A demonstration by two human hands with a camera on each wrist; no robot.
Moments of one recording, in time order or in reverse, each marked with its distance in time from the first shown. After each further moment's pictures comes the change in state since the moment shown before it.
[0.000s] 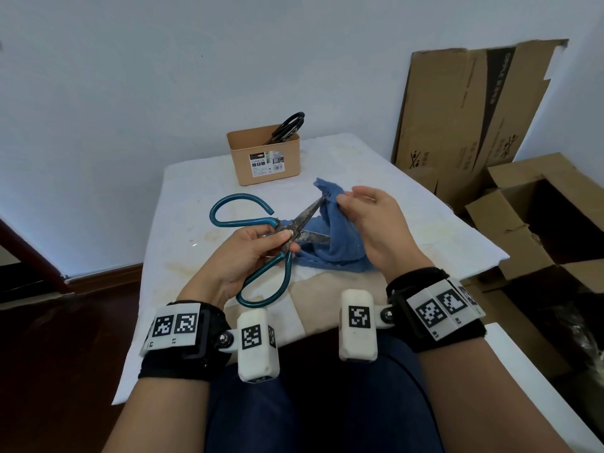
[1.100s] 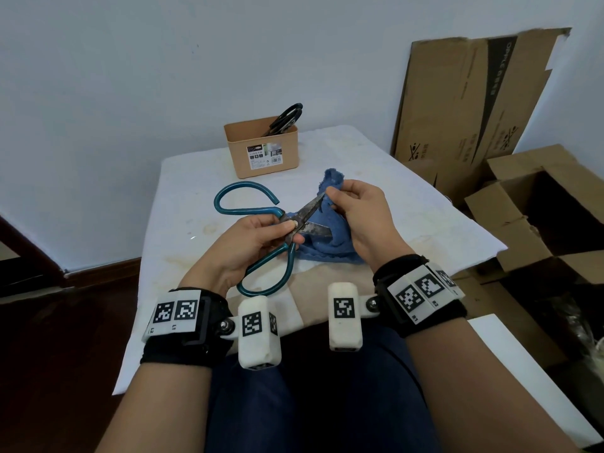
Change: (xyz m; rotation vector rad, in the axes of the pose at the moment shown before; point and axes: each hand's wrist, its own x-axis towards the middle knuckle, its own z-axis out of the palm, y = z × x) left_hand 0.003 0.003 0.005 0.038 -0.070 0.002; right_hand 0.000 0.006 0.016 -0.098 -0.049 -0.048
